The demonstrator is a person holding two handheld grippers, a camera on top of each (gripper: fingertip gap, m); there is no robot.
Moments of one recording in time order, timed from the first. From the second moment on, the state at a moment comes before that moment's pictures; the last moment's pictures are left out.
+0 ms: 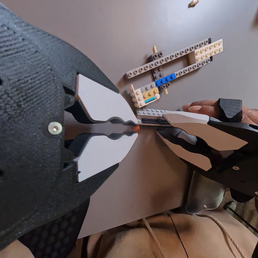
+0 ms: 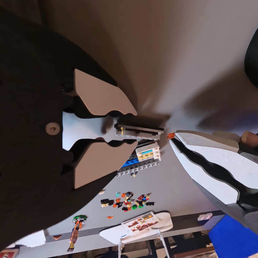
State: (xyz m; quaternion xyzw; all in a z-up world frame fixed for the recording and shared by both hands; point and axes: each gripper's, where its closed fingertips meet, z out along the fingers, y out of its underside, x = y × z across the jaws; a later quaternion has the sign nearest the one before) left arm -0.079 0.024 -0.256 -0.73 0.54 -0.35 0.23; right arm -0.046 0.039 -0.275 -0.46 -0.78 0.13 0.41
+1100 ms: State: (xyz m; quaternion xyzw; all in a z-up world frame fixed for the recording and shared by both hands) left arm -0.068 0.027 -0.265 -0.74 0.51 -0.37 0.22; right arm -0.047 0.044 -0.276 -0.43 -0.79 0.14 0.43
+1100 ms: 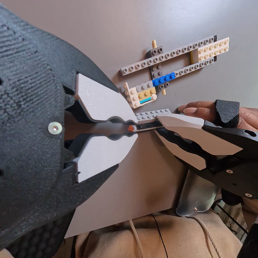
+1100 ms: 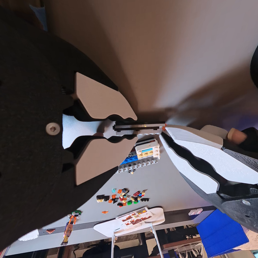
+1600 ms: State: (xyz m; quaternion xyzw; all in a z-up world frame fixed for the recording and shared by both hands) left arm -0.096 0.012 -0.273 -0.76 0.56 -0.24 0.22; right arm -0.044 0.047 -0.275 -0.43 -0.78 0.13 0.43
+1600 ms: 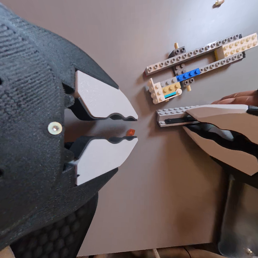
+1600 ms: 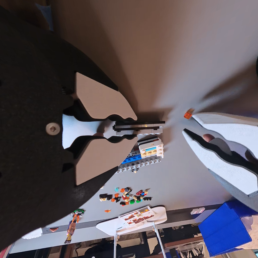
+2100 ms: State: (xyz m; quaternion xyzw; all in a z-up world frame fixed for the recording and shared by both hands) left arm -0.096 0.010 -0.283 -0.76 0.58 -0.19 0.23; right arm -0.044 0.048 -0.274 -0.42 -0.79 0.13 0.43
